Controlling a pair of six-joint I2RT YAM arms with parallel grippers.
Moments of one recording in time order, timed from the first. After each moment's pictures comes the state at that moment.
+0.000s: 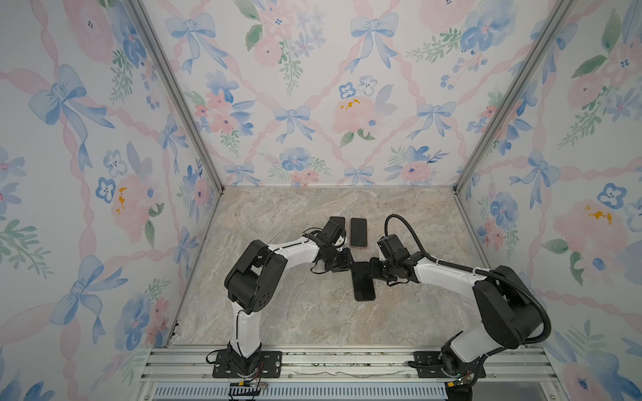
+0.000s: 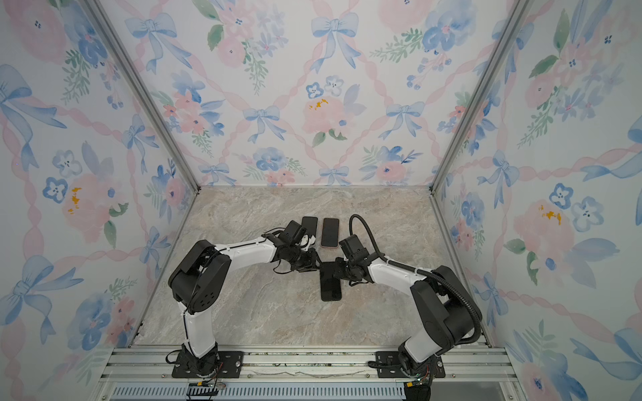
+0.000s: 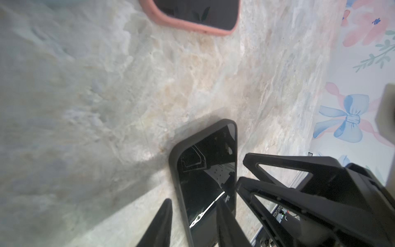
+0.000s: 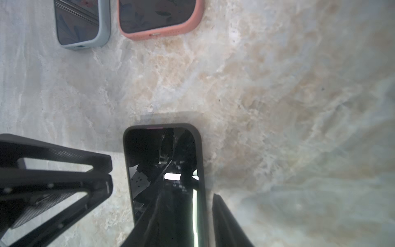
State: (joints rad) left arm -0.65 1.95 1.22 -0.34 0.49 -0.68; right arm 0.56 1.60 0.83 -0.29 -0.12 0.67
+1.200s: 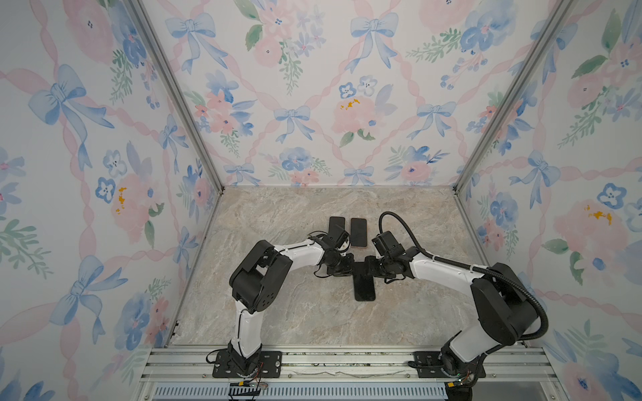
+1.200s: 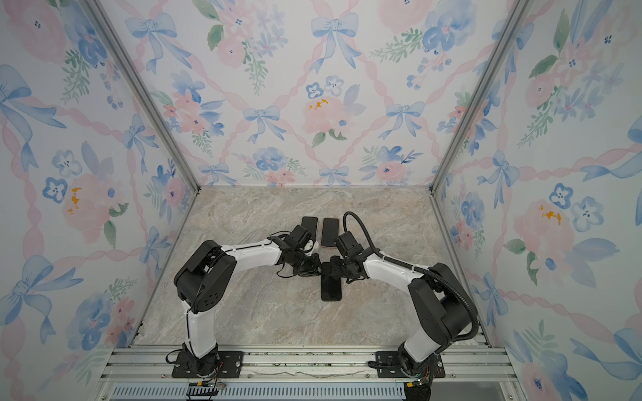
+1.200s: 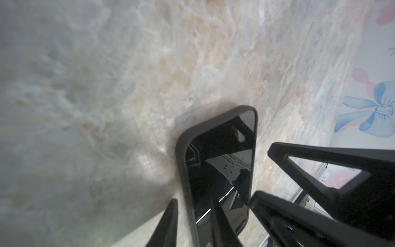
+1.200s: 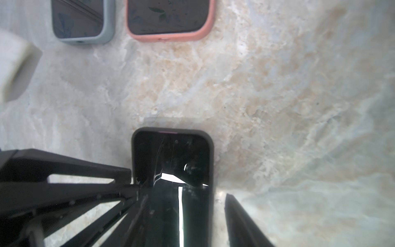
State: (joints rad) left arm -0.68 1.92 1.19 -0.37 0.43 -0.66; right arm 0.64 1.58 0.91 -0.42 -0.03 0.65
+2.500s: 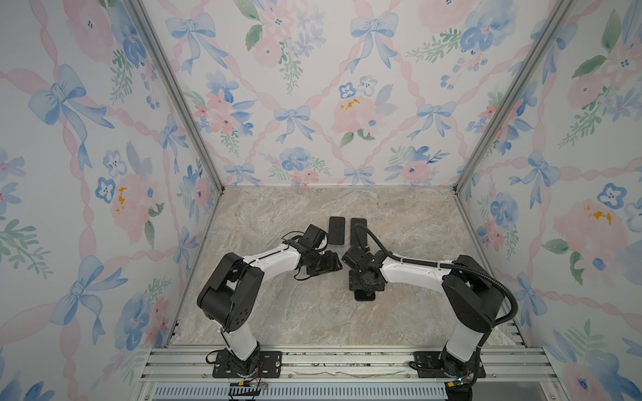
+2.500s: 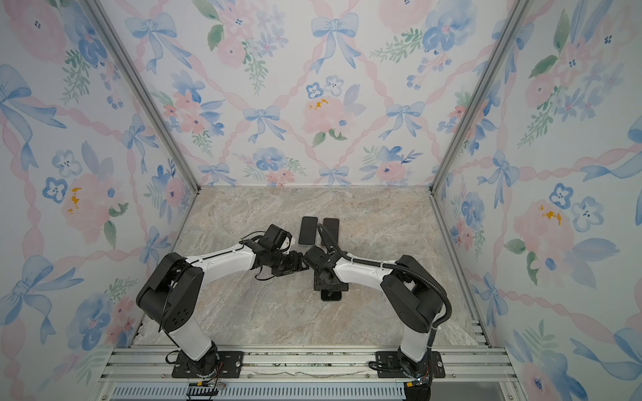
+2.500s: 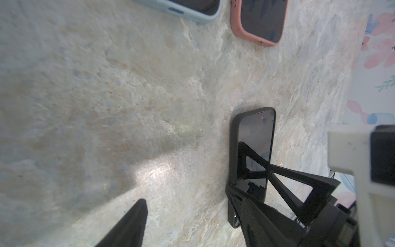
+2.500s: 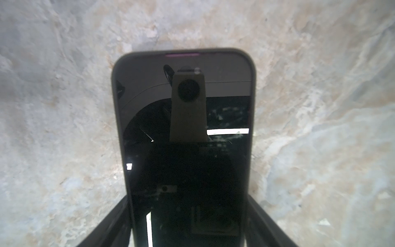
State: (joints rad) left arm -0.56 1.71 1.00 -0.36 0.37 -0.65; right arm 0.84 1.78 1.09 -0.68 0.20 0.82
